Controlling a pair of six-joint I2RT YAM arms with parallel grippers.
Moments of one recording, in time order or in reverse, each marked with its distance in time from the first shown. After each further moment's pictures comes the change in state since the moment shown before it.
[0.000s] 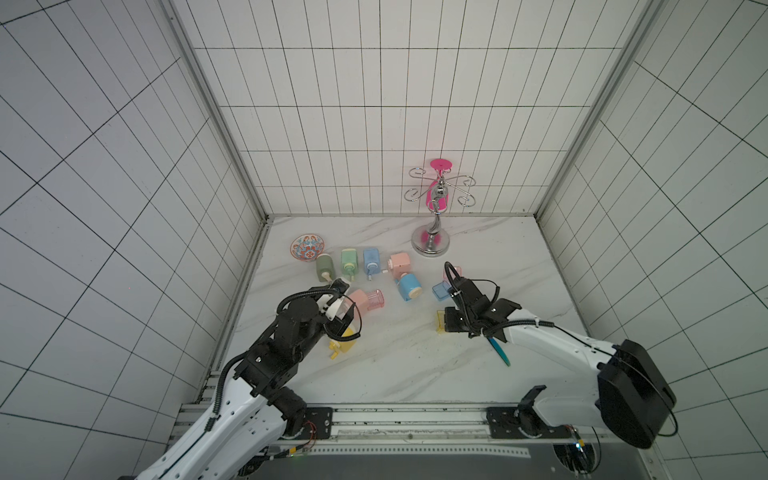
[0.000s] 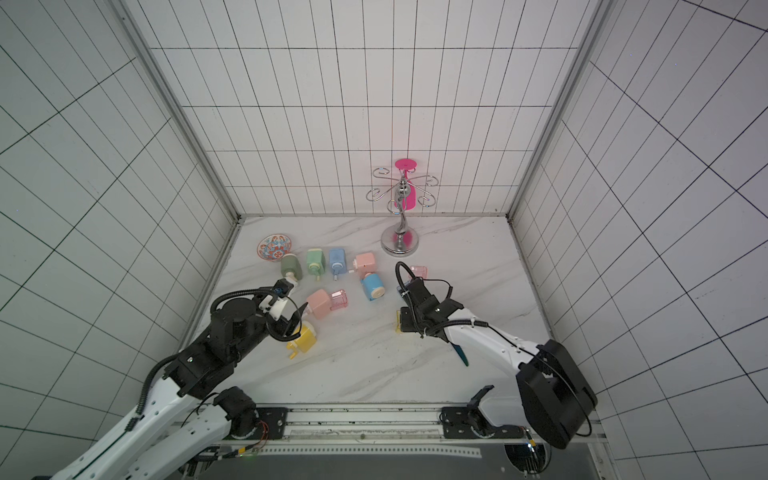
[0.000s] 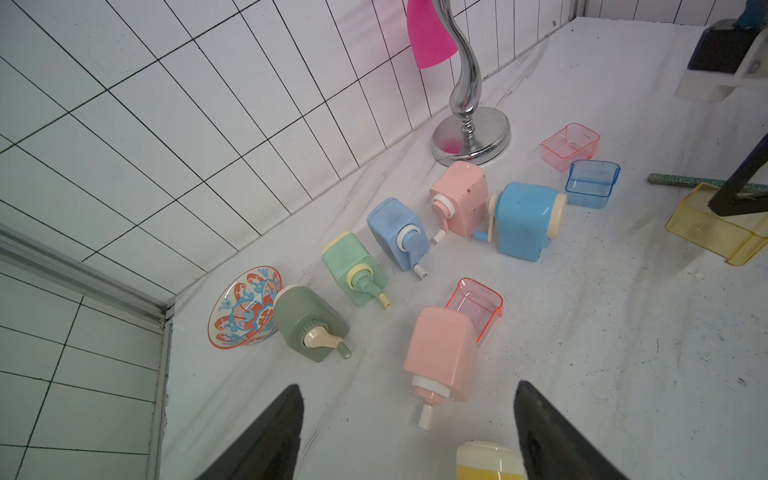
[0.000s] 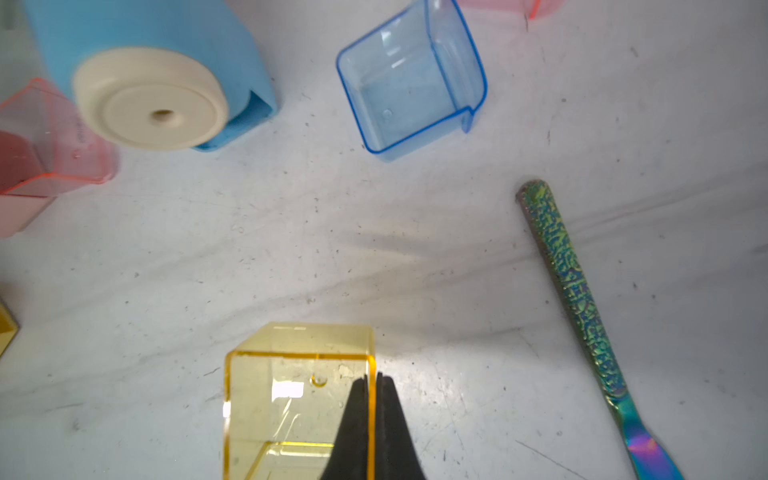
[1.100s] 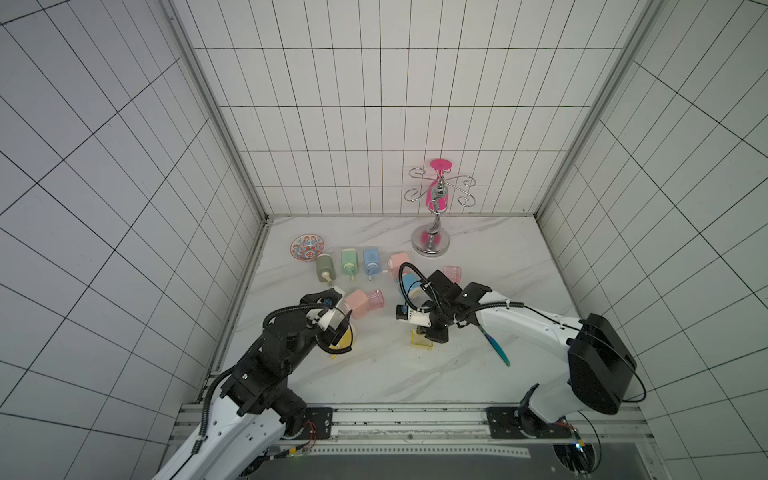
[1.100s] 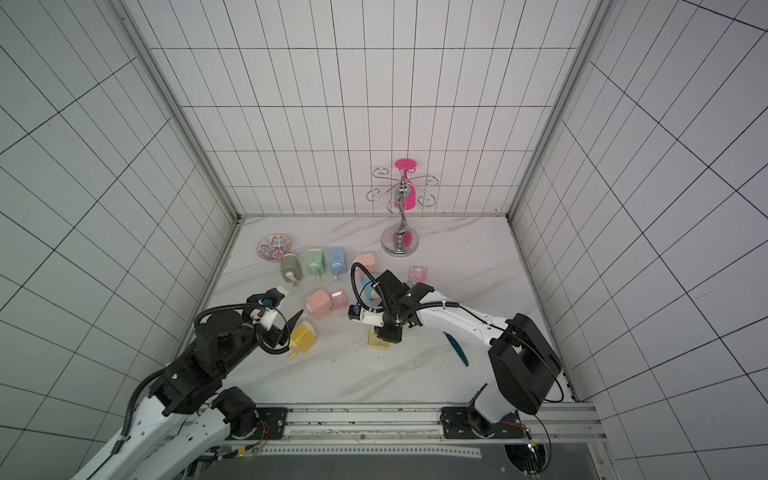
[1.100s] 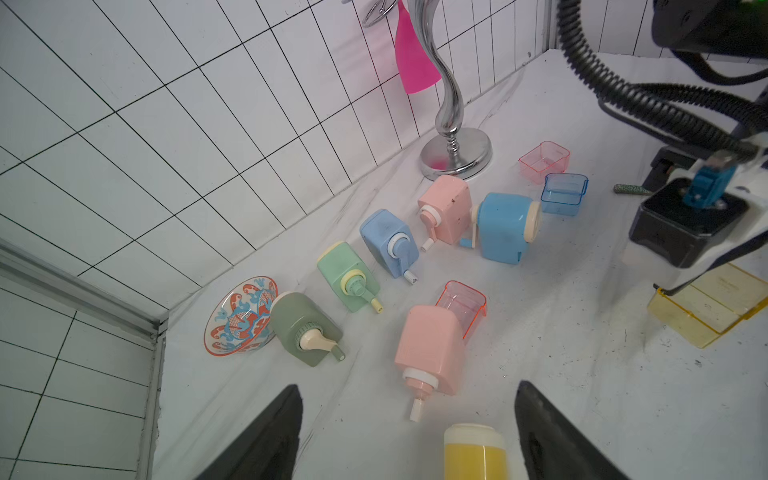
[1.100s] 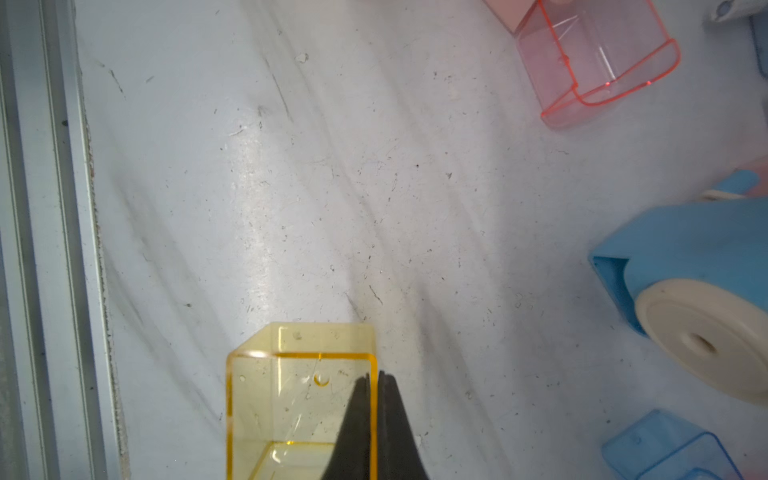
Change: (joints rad) left arm 0.000 -0.121 -0.027 -0.047 0.041 0.015; right arm 0.110 0.268 0.267 -0.162 -0.356 -1.257
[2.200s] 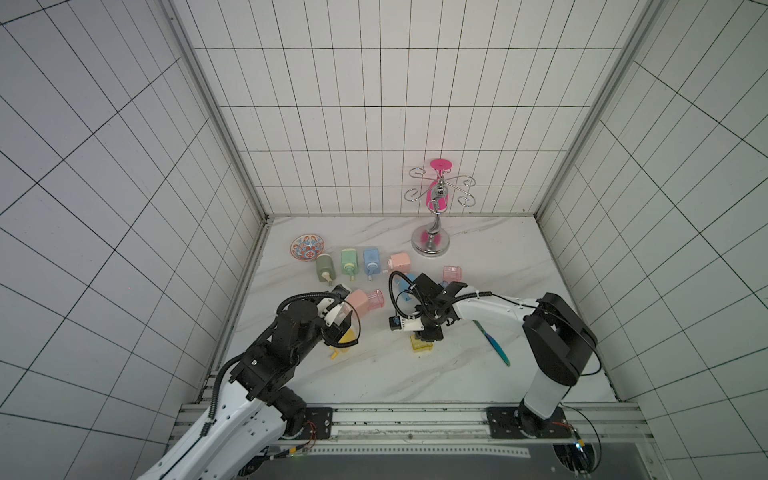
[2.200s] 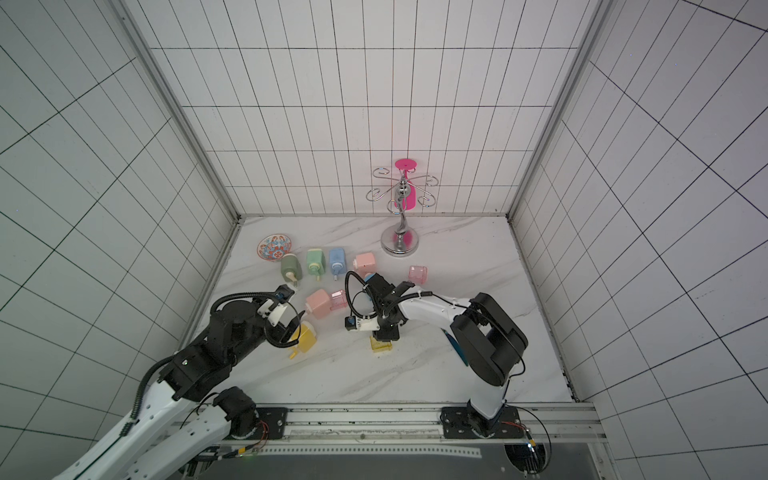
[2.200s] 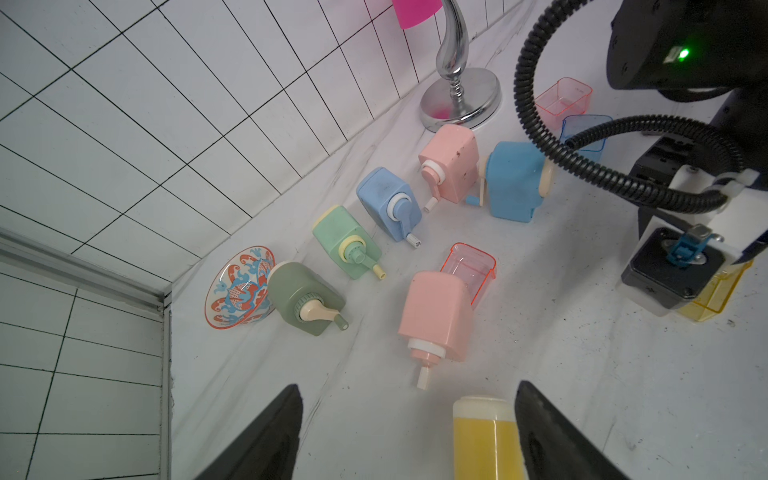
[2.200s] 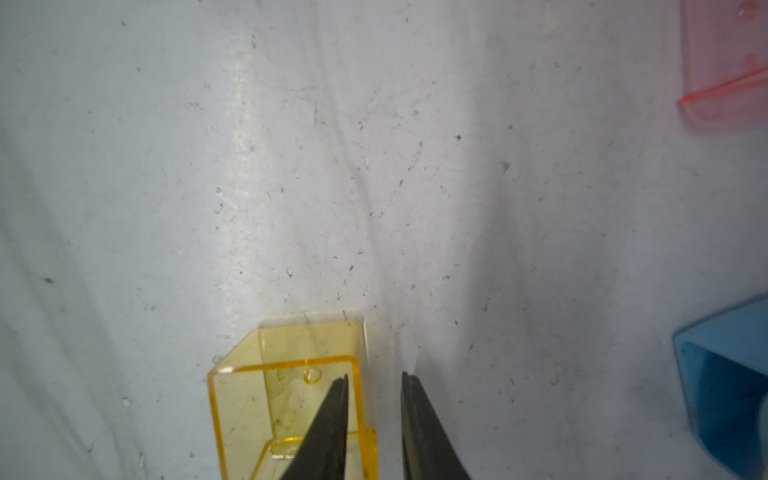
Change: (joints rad) left arm 0.000 0.127 0.046 -0.063 -0.041 0.023; right arm 0.000 0.201 0.050 0.036 0.053 -0.194
